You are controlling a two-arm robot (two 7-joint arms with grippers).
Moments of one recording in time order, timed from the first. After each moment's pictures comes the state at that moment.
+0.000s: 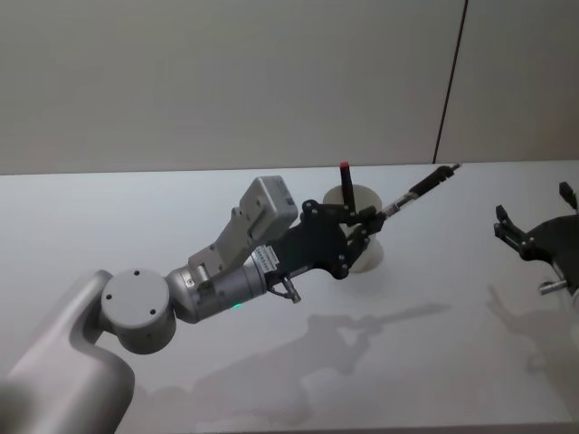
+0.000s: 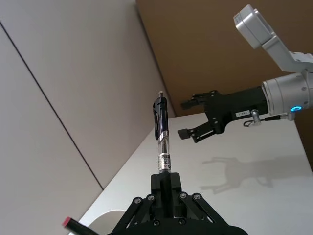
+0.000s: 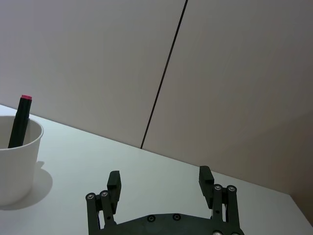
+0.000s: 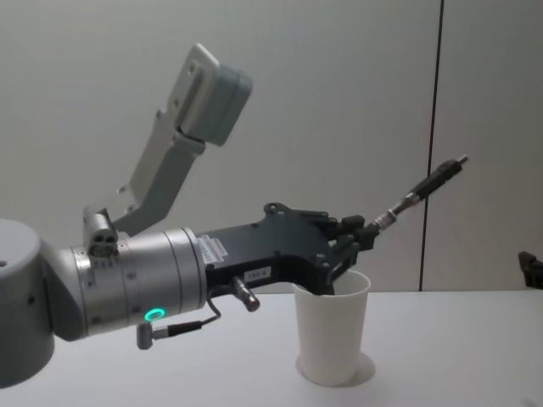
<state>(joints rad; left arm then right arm) -0.48 0.22 0.40 -1.18 -0.13 -0.30 -0.75 0.15 0.15 -0.02 -1.43 -0.16 -0.09 0.16</state>
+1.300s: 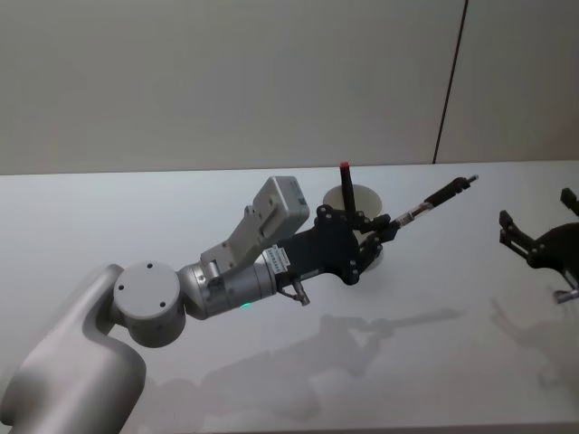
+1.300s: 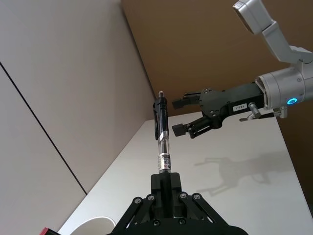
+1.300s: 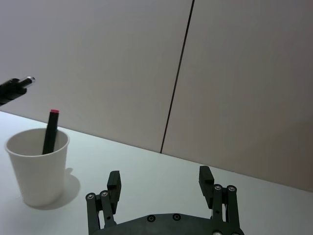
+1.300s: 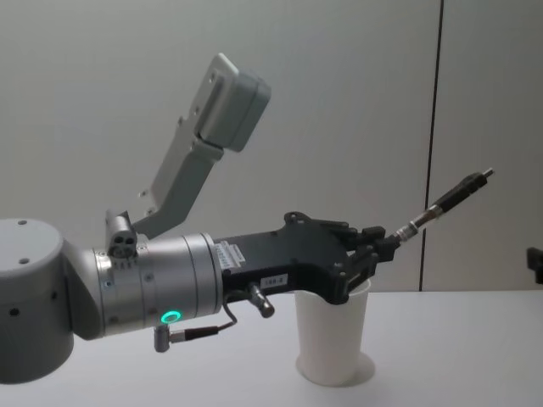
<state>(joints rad) -0.52 0.20 0.42 -1.11 -0.14 -0.30 -0.81 0.11 0.18 0.02 -1.46 -0.01 -0.12 0.28</state>
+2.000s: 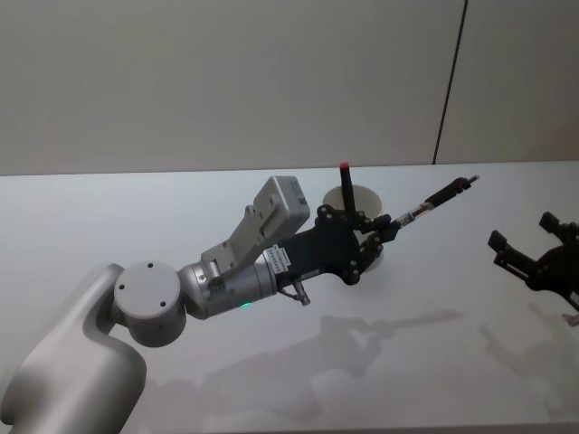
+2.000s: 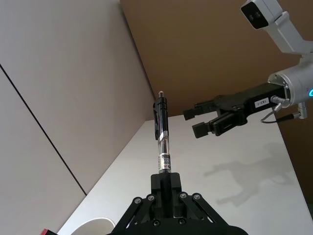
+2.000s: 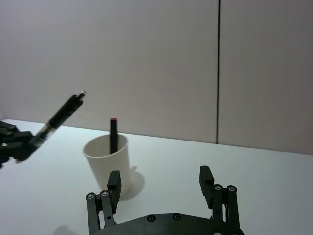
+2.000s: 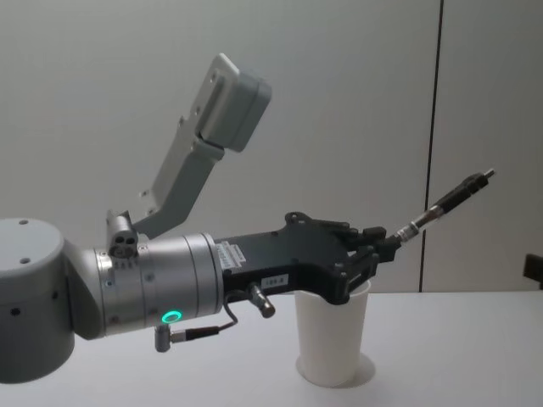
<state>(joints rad) -0.52 0.20 0.42 -1.11 -0.14 -0.30 -0.82 0.05 0.23 0.06 -1.49 0.30 -0.02 0.55</state>
